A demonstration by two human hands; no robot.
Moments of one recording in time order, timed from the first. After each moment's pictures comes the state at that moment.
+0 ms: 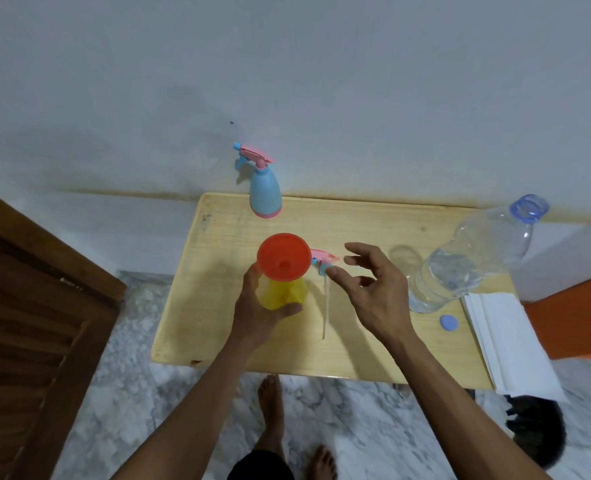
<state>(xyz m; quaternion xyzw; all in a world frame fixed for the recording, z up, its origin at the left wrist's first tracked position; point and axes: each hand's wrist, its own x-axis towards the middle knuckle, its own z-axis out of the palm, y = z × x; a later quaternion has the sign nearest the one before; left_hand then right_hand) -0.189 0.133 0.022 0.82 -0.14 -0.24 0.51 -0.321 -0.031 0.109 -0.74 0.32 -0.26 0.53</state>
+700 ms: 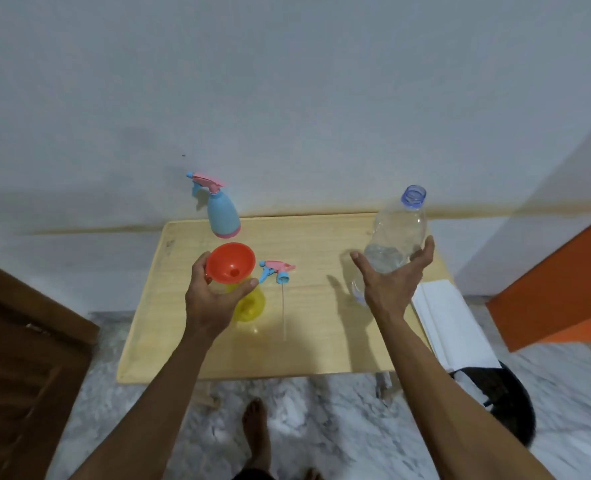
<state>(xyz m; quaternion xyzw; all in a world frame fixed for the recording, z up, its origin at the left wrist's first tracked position) -0.213 0.118 0.089 0.81 -0.17 -0.11 0.55 -0.390 -0.106 0.092 -0.61 0.50 -0.44 0.43</state>
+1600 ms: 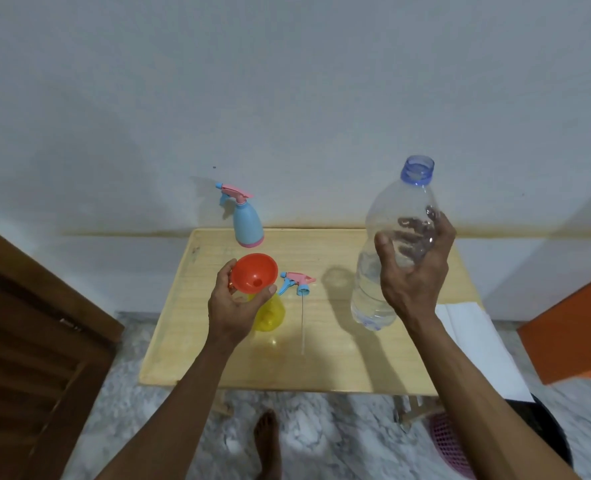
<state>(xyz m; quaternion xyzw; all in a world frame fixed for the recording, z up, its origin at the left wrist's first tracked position) -0.210 0.123 0.099 0.80 -0.16 -0.10 0.58 -0.369 -0.088 0.175 -0.68 0.28 -0.52 0.43</state>
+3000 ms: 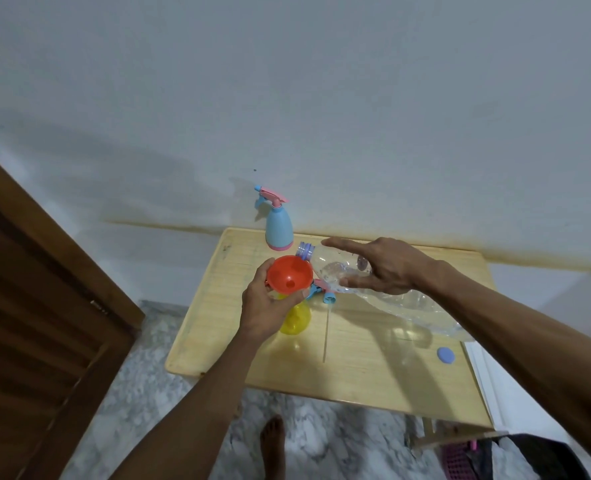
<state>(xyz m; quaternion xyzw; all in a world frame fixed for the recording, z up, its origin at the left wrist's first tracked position) -0.204 0.118 0.097 0.80 -0.15 -0.15 0.56 -0.298 -0.126 0.185 -1.00 -0.01 0.04 0.08</state>
